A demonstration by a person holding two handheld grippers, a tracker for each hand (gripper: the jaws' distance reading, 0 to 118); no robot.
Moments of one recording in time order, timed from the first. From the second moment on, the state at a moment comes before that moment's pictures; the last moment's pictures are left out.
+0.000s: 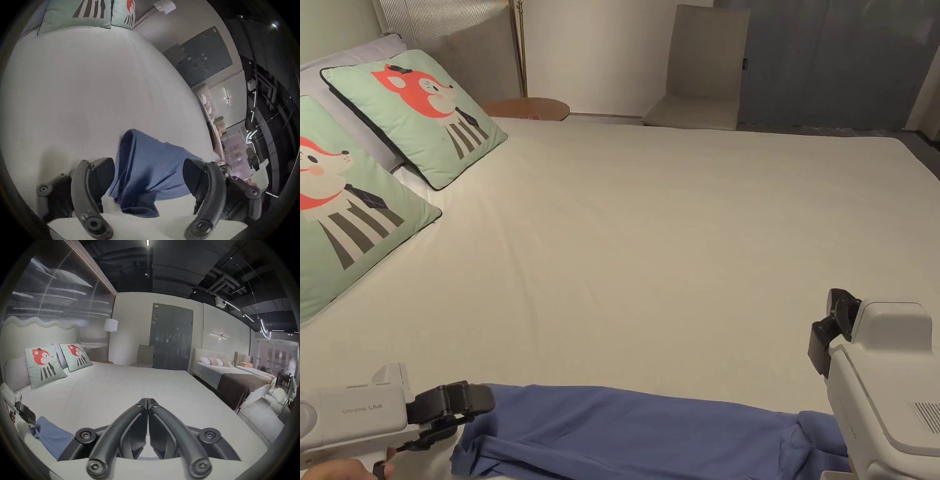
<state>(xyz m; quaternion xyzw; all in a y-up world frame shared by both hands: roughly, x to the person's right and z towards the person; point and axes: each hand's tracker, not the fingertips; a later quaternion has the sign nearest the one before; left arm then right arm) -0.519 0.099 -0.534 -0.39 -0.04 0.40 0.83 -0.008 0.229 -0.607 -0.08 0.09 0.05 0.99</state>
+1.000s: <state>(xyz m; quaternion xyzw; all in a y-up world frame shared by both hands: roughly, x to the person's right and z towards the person) -0.511 0.162 -0.535 -0.41 0.05 0.25 0.88 0.004 0.230 -0.604 -0.08 0.10 0.03 0.99</state>
